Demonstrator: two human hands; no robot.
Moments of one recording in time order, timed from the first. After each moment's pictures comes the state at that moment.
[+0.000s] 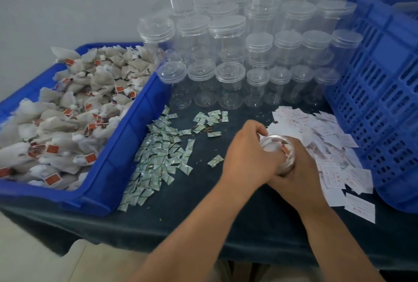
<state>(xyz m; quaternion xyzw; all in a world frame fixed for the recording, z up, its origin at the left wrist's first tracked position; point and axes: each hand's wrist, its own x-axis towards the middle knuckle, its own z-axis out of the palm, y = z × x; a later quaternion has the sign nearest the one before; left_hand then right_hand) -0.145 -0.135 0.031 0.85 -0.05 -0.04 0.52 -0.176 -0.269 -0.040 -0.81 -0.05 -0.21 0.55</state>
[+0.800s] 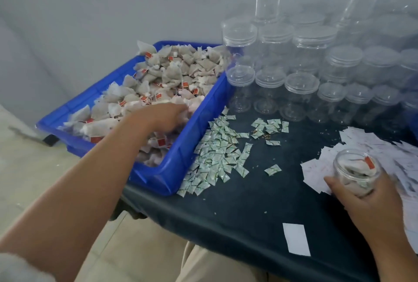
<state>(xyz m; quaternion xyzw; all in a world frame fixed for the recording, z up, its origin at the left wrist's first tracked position) -0.045 0.171 0.077 0.99 -0.02 -0.15 0.01 -0.168 -0.271 -0.050 -0.86 0.07 -0.20 0.47</state>
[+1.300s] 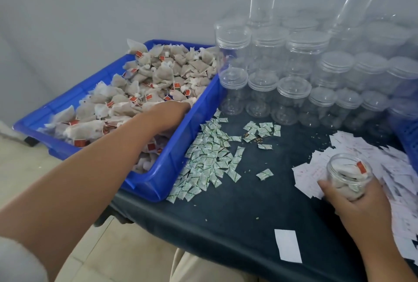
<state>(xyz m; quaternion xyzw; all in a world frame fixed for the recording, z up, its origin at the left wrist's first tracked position) -0.012 0.160 0.055 0.99 -0.07 -0.09 -0.02 -0.164 -0.273 -0.051 -0.86 0.08 -0.19 0.46</state>
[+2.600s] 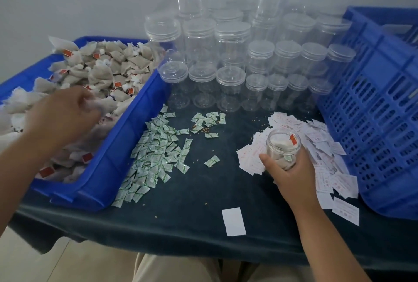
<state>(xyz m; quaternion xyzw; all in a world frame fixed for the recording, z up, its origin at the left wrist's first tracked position) -0.058 0.194 0.072 0.99 0.06 0.13 0.09 -0.172 -0.271 -0.047 -0.80 0.08 -0.22 0.56</state>
